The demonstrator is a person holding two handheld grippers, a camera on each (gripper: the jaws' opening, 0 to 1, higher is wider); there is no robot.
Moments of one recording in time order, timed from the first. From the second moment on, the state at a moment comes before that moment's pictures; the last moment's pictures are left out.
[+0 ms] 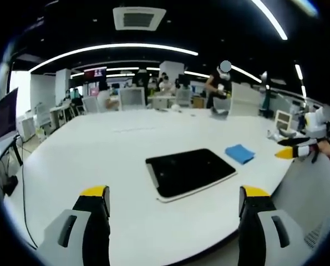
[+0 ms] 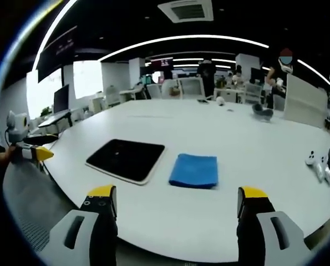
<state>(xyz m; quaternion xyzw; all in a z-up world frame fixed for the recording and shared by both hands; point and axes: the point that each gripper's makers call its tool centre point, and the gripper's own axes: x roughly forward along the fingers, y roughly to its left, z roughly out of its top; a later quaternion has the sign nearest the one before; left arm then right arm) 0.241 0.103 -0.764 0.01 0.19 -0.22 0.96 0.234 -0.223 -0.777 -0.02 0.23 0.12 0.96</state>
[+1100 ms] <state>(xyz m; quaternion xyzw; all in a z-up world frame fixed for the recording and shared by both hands) 0.238 0.101 -0.768 0.01 0.20 -0.23 0.95 0.234 -0.223 -0.778 -0.01 0.23 0.12 0.96</state>
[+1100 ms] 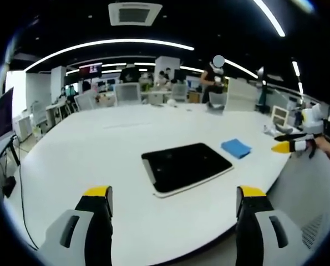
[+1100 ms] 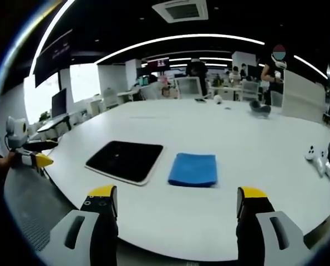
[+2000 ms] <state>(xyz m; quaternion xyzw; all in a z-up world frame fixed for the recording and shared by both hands) 0.237 0.101 -0.769 0.01 0.21 -0.23 0.95 0.242 -0.222 -0.768 -0.02 0.22 0.14 0.97</state>
